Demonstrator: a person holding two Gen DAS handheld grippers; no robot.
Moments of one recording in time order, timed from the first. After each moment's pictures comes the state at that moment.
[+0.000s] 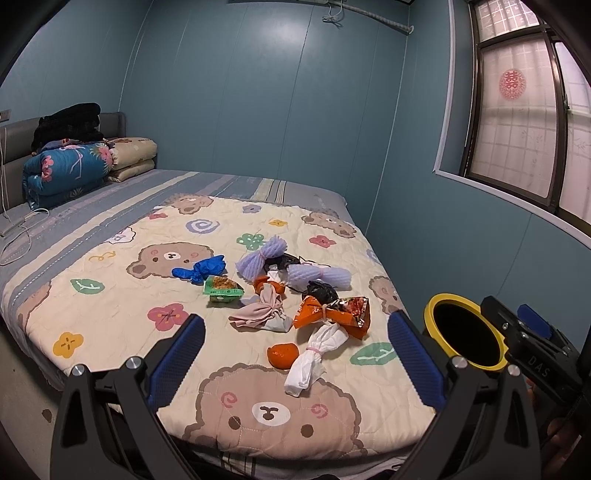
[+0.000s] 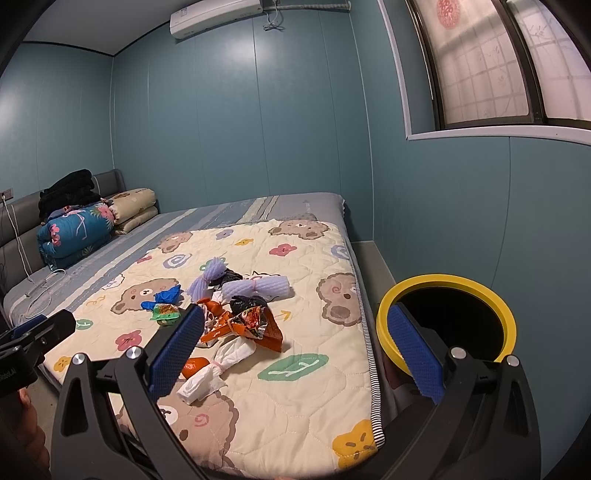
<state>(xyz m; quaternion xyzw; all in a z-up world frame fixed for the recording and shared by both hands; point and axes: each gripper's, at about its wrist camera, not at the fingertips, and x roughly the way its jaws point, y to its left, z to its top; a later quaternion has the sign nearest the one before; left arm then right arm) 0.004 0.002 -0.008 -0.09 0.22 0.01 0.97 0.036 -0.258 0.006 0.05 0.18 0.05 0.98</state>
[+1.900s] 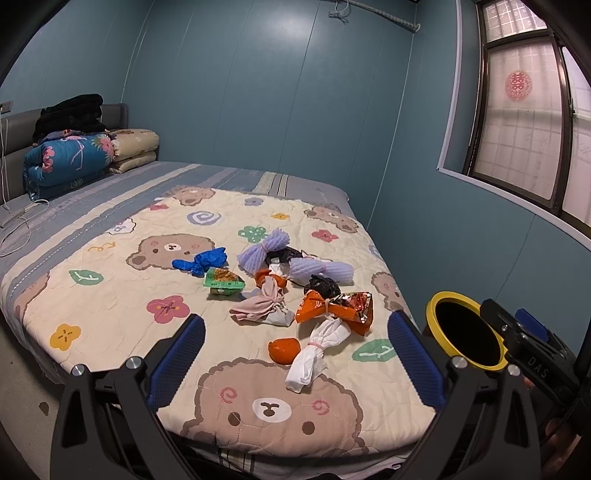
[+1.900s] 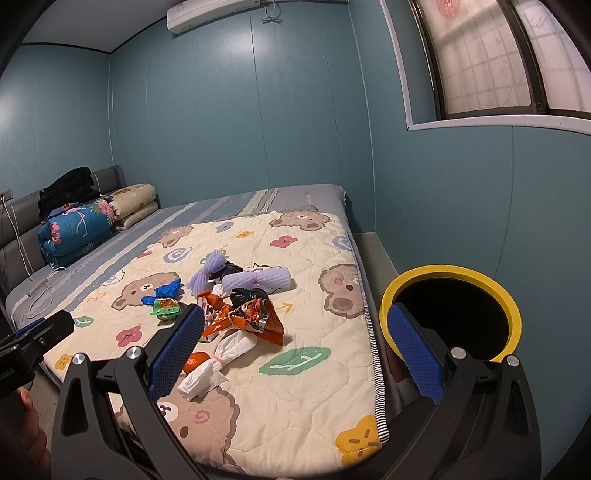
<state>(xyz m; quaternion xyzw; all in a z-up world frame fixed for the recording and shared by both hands) 0.005 0.007 -0.014 -0.10 0.23 0.01 0.97 0.037 -0.254 -0.004 0.05 0.20 0.05 0.98</state>
